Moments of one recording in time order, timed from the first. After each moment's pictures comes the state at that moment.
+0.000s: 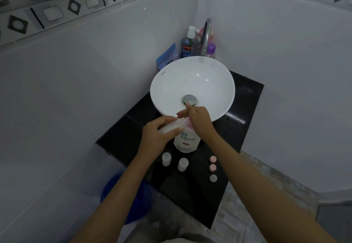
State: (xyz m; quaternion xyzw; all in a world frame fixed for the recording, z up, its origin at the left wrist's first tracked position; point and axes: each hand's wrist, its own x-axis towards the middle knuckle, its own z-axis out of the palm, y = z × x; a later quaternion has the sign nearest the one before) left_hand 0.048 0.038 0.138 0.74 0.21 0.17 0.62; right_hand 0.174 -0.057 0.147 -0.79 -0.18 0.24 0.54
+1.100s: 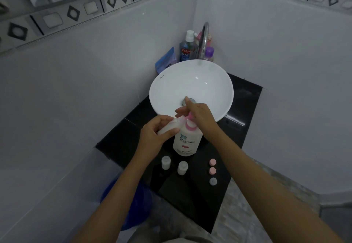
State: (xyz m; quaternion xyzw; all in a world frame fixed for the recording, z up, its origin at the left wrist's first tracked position) left_hand 0.049 0.046 0.141 0.73 0.19 0.18 0.63; right_hand 0.178 -0.058 0.179 -0.77 -0.19 0.26 0.55
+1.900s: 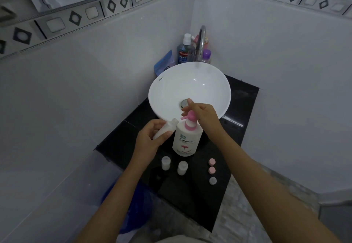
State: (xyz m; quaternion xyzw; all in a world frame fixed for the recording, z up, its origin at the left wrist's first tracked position) left_hand 0.035 0.047 0.132 0.70 0.21 0.18 0.65; right_hand 0.180 -0.072 0.172 -0.77 -0.18 0.21 0.58
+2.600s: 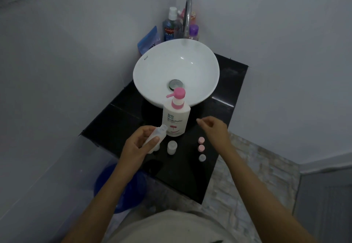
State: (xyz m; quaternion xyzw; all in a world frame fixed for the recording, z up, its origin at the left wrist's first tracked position) left_hand -0.015 0.015 0.114 0.69 0.23 0.09 0.68; right_hand 0.152 -0.167 0.092 -0.88 -0.09 0.14 0.45
